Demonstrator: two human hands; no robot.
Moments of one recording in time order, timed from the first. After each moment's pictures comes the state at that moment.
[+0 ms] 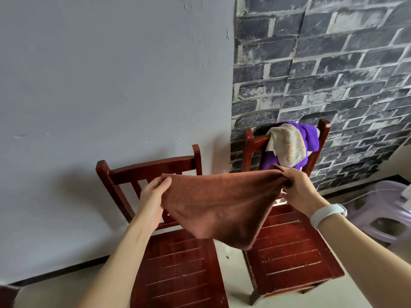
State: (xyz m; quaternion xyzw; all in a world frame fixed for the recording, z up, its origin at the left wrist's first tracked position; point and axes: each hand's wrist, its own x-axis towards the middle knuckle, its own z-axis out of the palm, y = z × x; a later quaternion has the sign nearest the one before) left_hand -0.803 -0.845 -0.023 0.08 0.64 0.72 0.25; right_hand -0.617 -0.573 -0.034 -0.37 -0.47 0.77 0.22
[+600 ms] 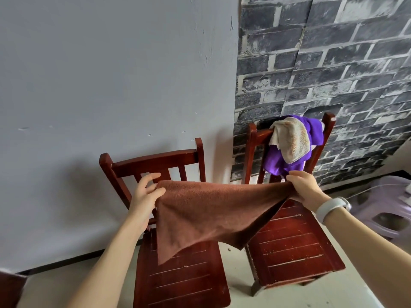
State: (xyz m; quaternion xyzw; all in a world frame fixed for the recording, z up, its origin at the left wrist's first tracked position) left_hand -0.813 -0.876 -0.044 0.11 0.73 0.64 0.20; right_hand -0.611 -0.558 -0.061 -0.50 -0.61 0.58 0.20
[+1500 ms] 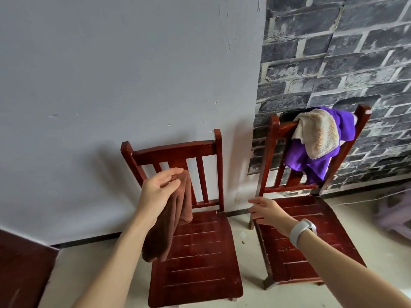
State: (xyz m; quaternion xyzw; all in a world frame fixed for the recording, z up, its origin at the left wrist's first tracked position) left_hand -0.791 -0.894 -0.014 0.20 0.77 0.59 0.13; right_hand -0.645 -0.661 -0.111 -0.36 -0.70 0.61 -0.07
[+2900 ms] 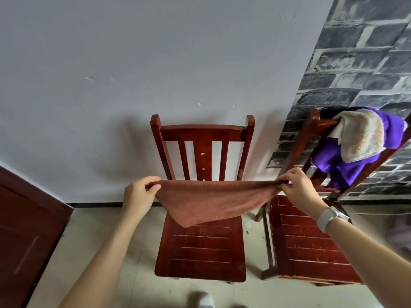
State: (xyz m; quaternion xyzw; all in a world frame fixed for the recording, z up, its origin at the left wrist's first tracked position) left_hand -0.819 -0.999 -0.073 0.10 0.92 0.38 0.00; right_hand -0.672 -0.651 -0.093 -0.23 -0.92 0.29 0.10
